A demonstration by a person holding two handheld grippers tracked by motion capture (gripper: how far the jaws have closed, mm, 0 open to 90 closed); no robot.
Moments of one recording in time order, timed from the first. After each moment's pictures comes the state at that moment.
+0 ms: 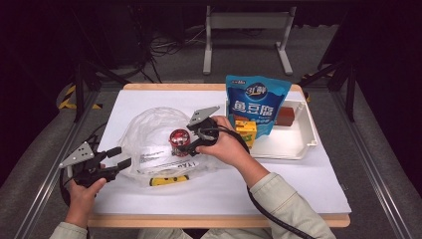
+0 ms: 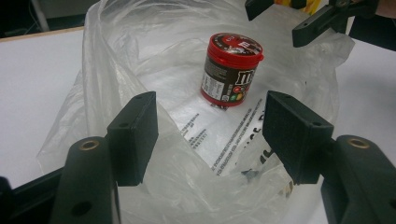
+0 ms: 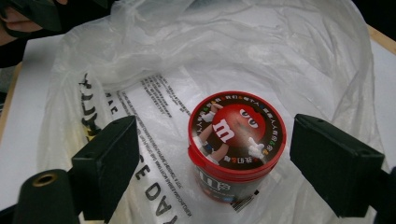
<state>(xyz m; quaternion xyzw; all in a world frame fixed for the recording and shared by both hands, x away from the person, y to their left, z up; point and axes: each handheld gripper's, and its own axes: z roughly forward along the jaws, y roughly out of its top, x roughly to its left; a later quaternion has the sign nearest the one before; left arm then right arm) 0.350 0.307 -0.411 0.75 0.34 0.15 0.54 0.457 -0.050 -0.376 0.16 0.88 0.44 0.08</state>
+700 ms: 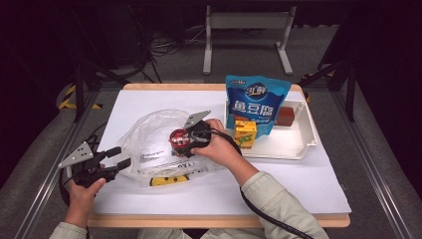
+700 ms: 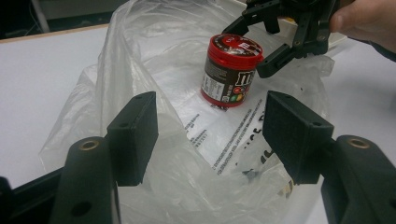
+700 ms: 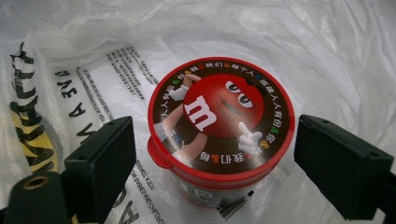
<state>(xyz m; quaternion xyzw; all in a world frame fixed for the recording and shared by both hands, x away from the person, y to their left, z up) 0.349 0.307 -0.411 0.75 0.34 0.15 0.54 0.474 -0.035 -0.409 0.17 0.89 0.41 0.09</state>
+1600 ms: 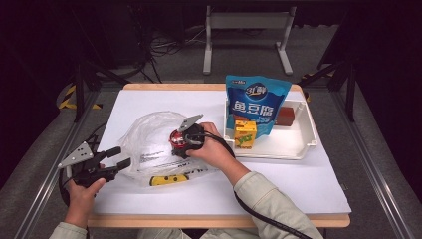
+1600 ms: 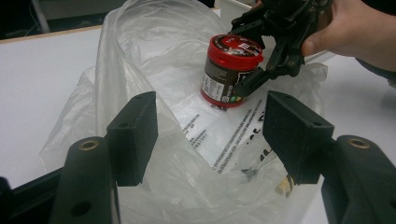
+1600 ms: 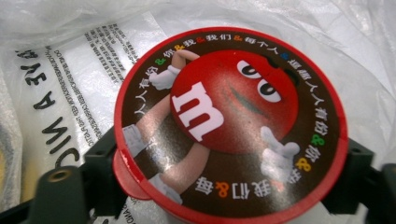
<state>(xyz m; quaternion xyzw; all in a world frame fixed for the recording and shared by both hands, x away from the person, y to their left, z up) 0.349 0.308 -0.410 0.75 0.34 0.15 0.54 0.482 -0.019 -0.431 0.17 0.90 0.39 0.10</state>
